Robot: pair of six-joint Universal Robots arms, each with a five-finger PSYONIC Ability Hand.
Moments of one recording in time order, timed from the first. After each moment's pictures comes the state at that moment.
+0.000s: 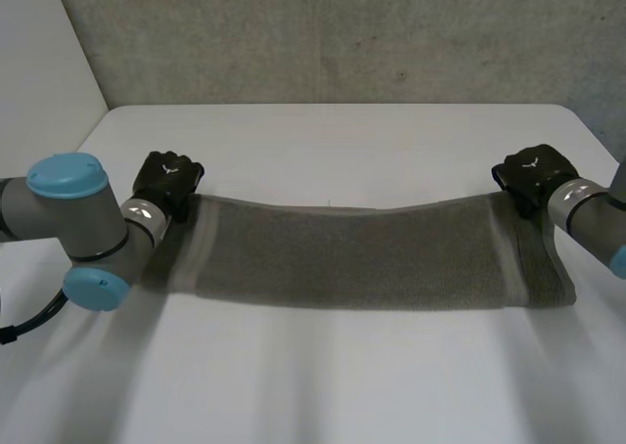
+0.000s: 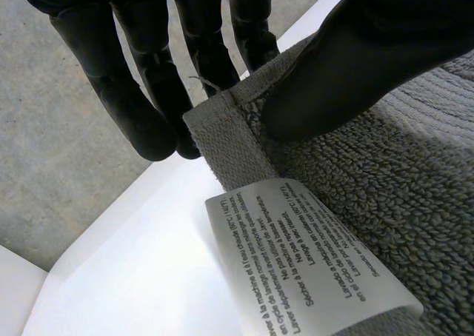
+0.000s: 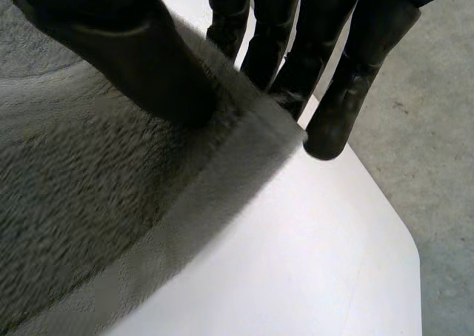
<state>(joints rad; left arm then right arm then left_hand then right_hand) 4.47 -2.37 -1.27 3.48 -1.44 3.64 1.67 -0.84 1.14 0.05 1.30 2.40 1.46 1.52 1.54 1.52 1.51 1.25 1.25 1.26 1.26 1.09</state>
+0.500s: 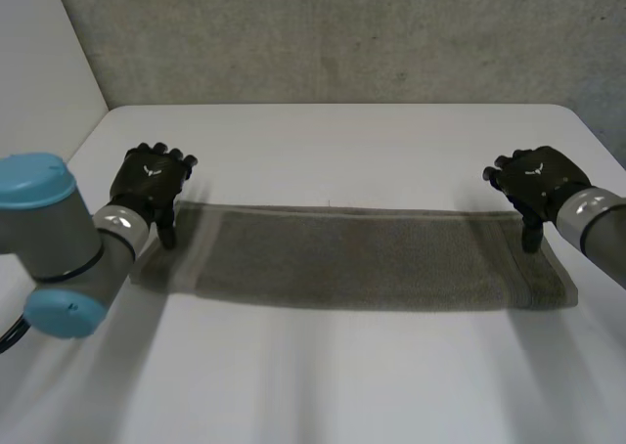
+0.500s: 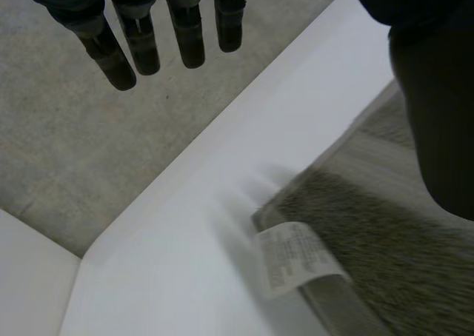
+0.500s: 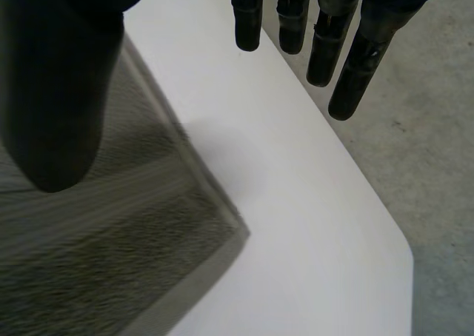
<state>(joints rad) 4.47 -2.09 -1.57 3.50 -1.47 3.64 1.69 -1.14 1.45 0.05 1.32 2.40 0.28 0.27 0.25 0.27 0.23 0.23 0.25 0.25 0.44 0.06</state>
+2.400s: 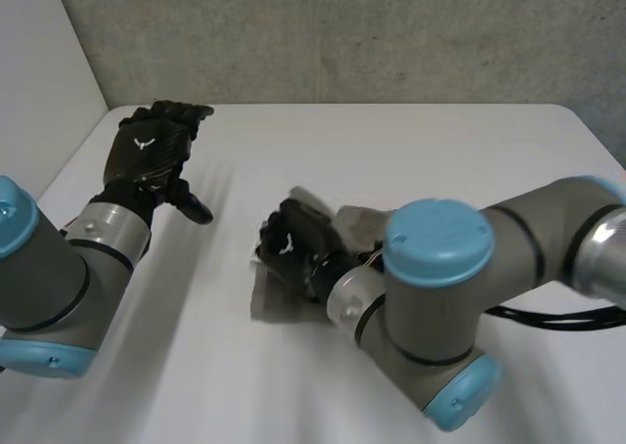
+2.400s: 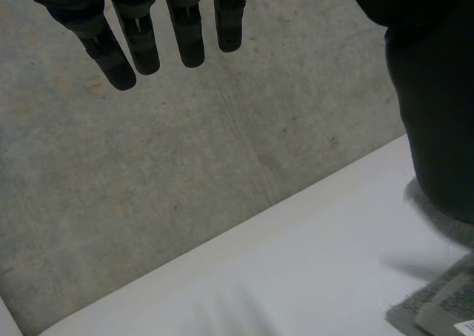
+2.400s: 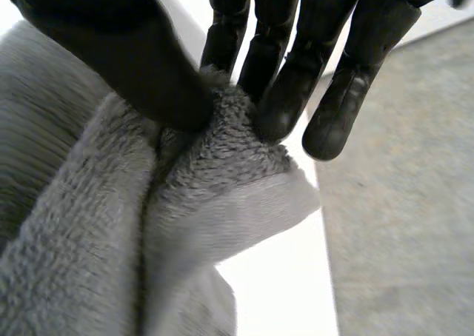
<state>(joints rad) 4.37 -1.81 -1.79 3.67 -1.49 3.25 2.37 -0.95 1.33 -0.16 1.37 2.16 0.27 0.26 0.25 0.27 0.22 1.16 1.14 1.16 1.15 0.98</state>
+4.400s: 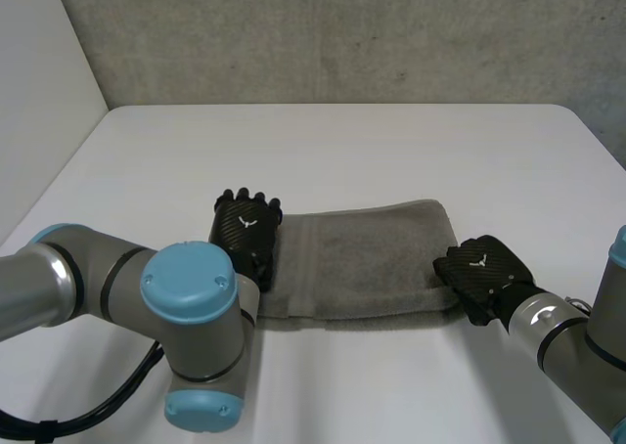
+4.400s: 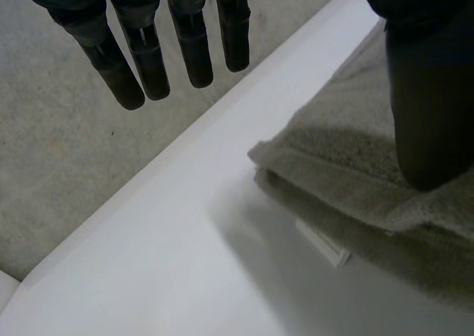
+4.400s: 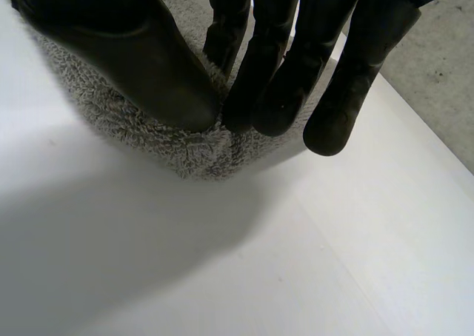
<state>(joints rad) 4.00 -2.21 -1.54 3.62 -1.93 3.52 1.81 -1.24 1.92 -0.22 1.27 2.49 0.42 0.42 0.42 0.42 0.42 1.28 1.32 1.33 1.34 1.16</state>
